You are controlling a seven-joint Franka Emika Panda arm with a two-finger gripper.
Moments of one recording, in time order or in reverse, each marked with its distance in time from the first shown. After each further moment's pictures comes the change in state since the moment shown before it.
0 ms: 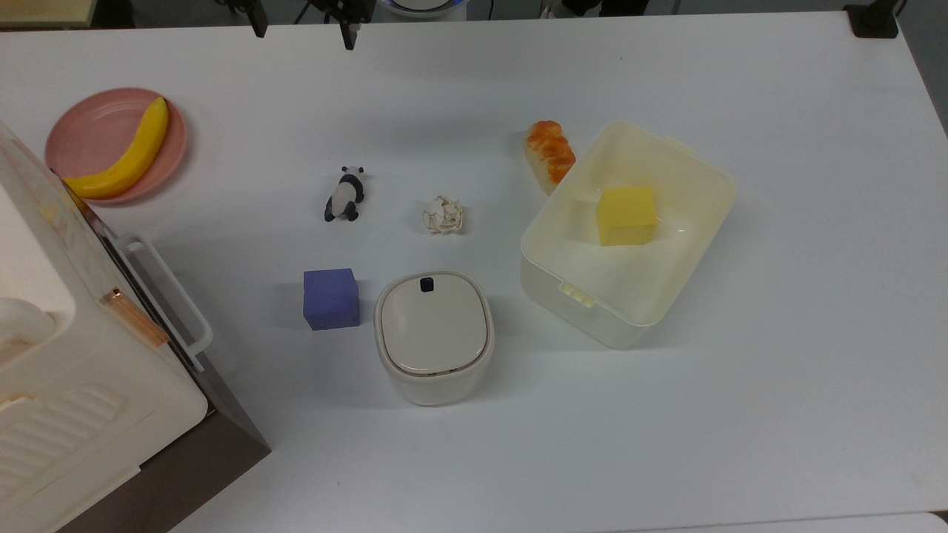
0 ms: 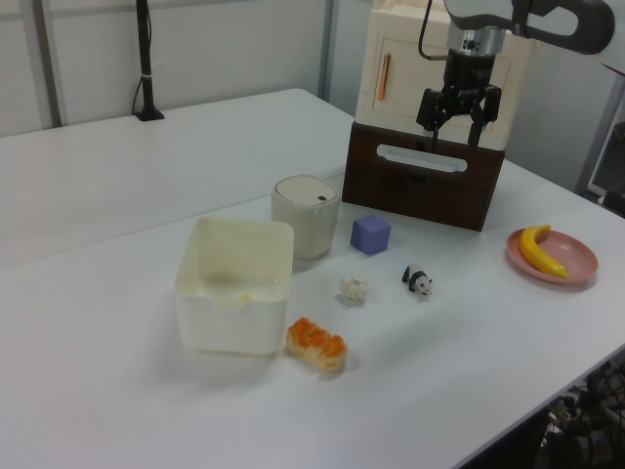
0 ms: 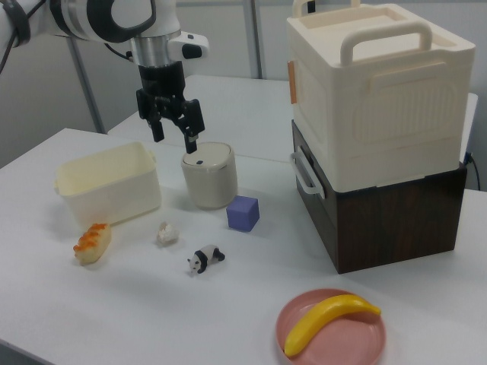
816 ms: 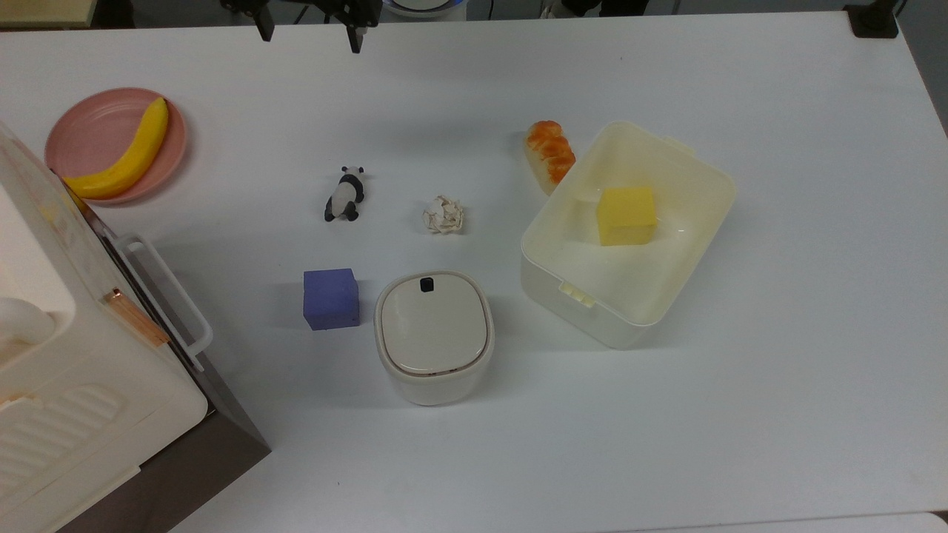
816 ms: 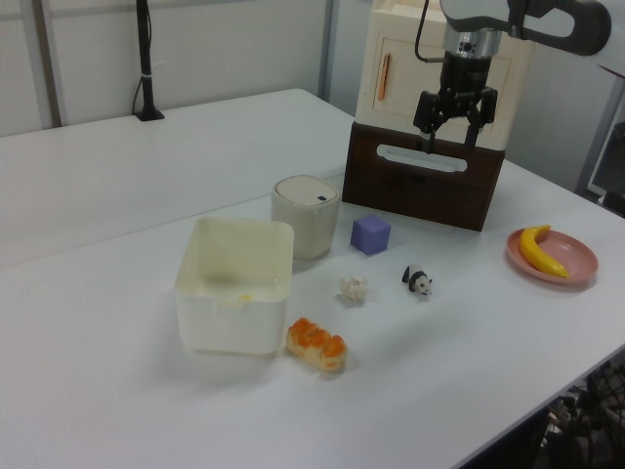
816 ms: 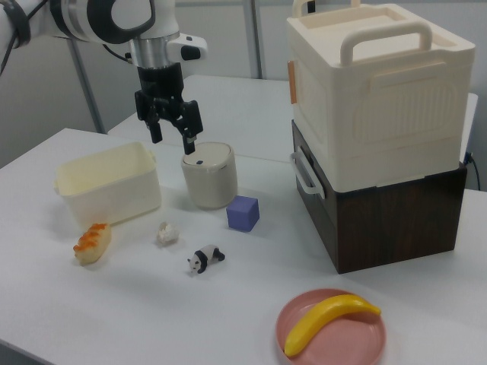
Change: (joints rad) arm 0.010 0.008 0.002 0.000 -0.001 -0.005 0.000
